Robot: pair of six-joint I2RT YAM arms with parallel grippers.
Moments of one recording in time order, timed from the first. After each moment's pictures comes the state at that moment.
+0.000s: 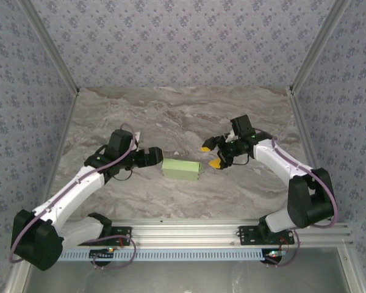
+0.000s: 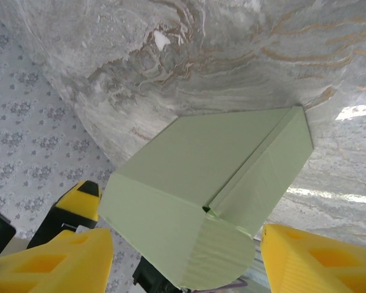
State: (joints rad) left arm -0.49 1.09 0.77 -0.48 0.27 -0.62; right arm 0.36 1.45 0.96 -0.56 -0.73 1.13
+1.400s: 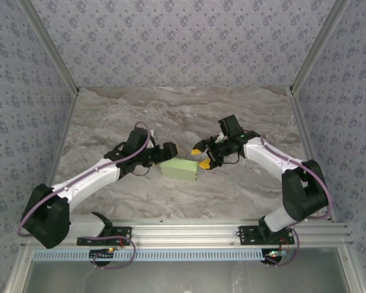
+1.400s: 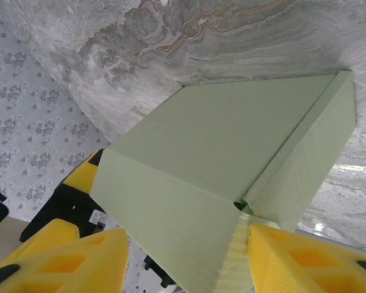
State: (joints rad) left arm -0.63 1.28 0.79 -0.24 0.25 -0.87; right arm 0.46 1.53 1.01 -0.50 -0.76 1.25
